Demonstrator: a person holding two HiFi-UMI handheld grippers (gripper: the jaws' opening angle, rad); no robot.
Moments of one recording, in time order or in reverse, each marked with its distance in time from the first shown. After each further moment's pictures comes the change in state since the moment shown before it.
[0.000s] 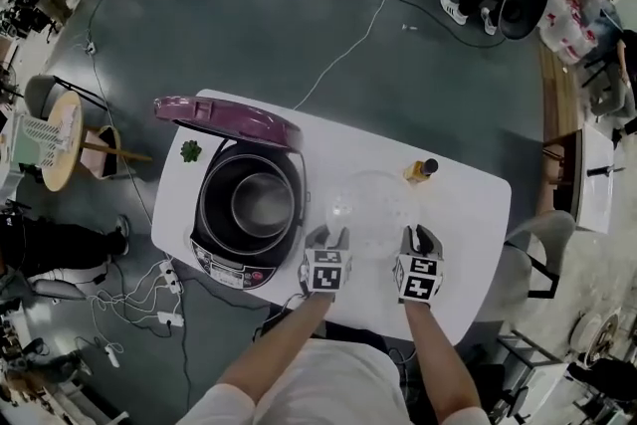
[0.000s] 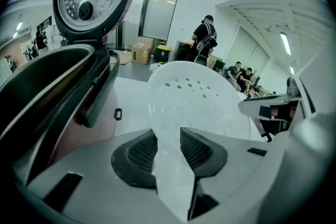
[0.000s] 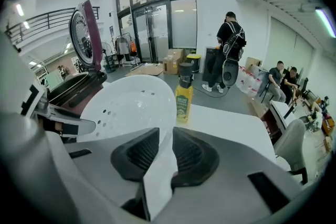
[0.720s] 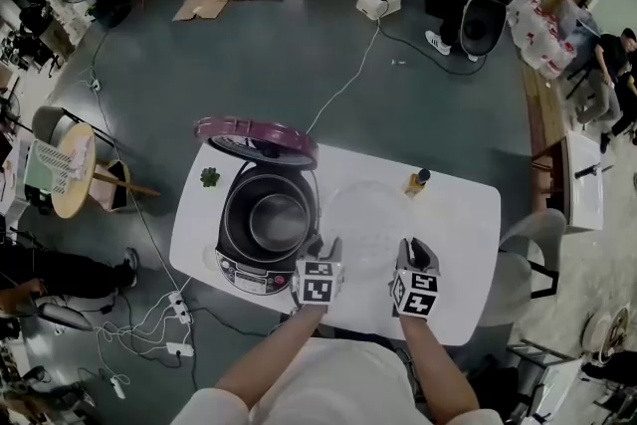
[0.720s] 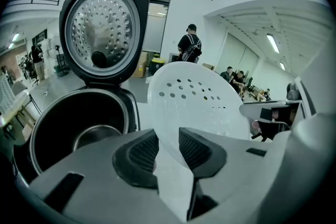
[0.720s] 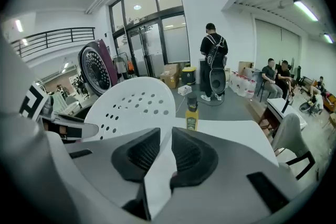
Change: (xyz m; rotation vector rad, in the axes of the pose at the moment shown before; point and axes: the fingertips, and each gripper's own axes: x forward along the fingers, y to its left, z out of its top) left arm -0.100 0.017 0.051 0.096 -0.121 -0.023; right arm -0.084 0.047 0.049 0.124 -0.160 -0.001
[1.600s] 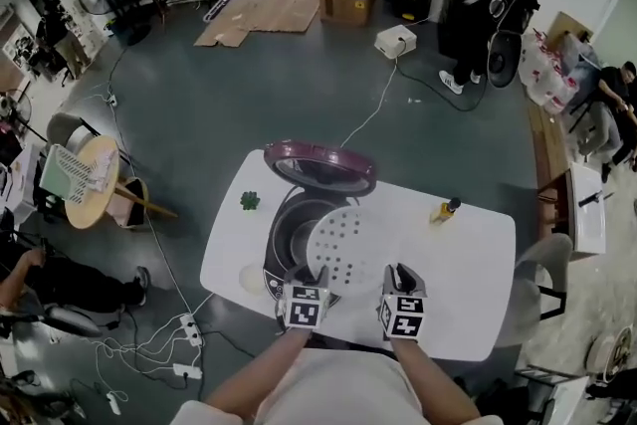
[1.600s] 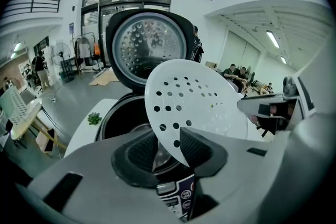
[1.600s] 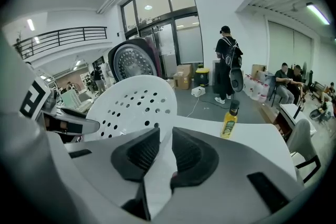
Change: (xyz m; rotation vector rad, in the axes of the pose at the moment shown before) left arm -0.105 0.122 -0.005 0.043 0.012 0.041; right arm -0.019 0.159 0.017 -0.061 0.001 0.089
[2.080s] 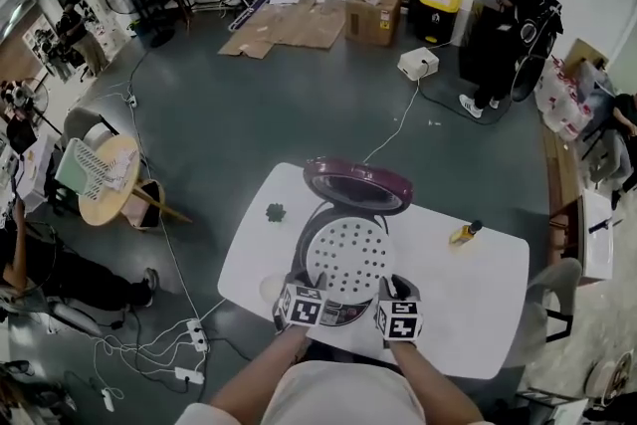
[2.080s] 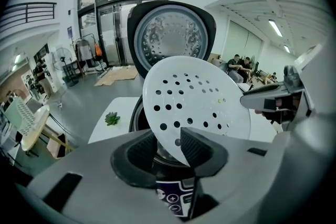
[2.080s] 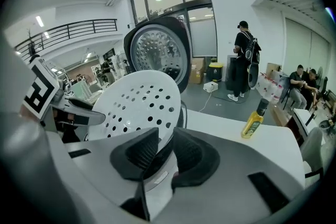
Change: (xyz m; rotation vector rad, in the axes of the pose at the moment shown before) left arm -0.003 0.080 -0.016 0.056 0.060 0.055; right arm 0.040 0.074 -0.007 -0.073 0.078 0.097
